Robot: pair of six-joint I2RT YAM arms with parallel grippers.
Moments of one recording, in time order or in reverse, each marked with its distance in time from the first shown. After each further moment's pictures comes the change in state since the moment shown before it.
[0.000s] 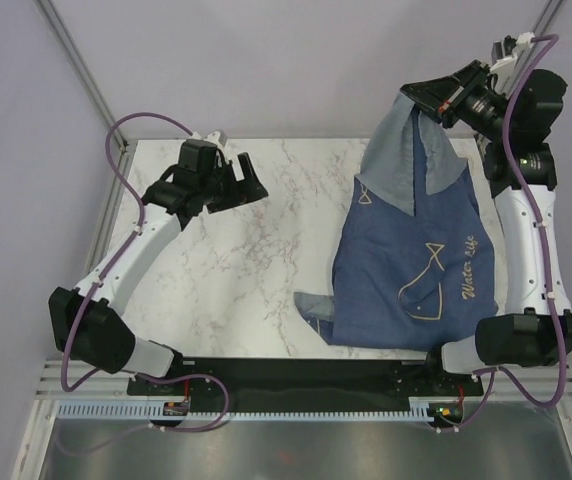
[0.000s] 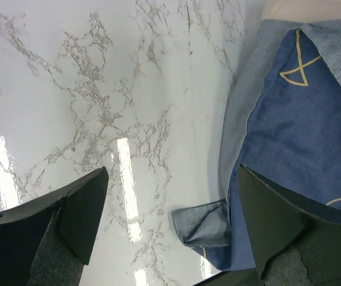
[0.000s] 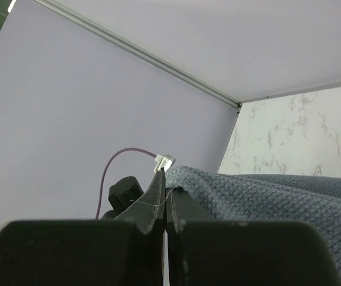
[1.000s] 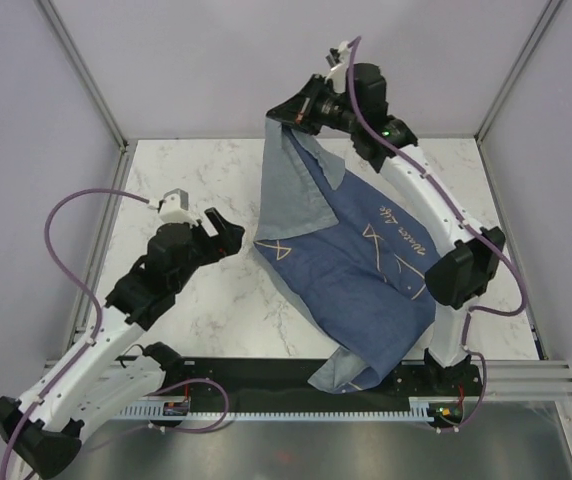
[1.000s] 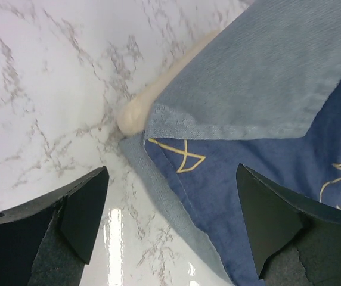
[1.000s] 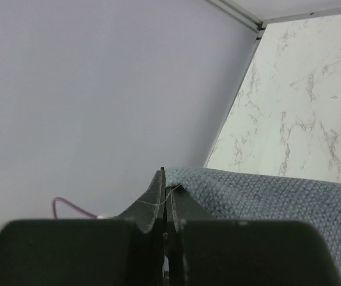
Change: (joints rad) left arm -0.207 -0.618 -0.616 0.242 -0.386 -0.161; right arm 0.553 0.451 0.351 -0.135 0.283 -0.147
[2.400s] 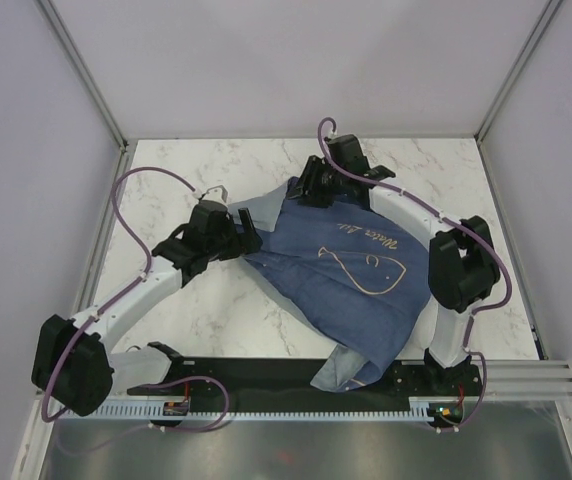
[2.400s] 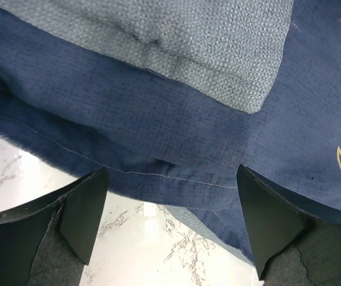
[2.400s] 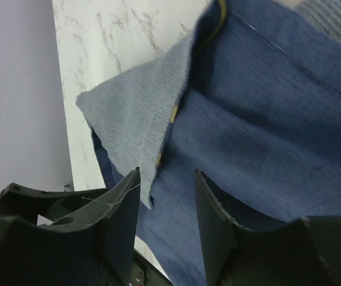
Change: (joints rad) left arm 0.089 0.381 0.067 0.022 0.161 0.087; right arm 0.030 0.021 -0.488 -0.049 0.163 -0.175
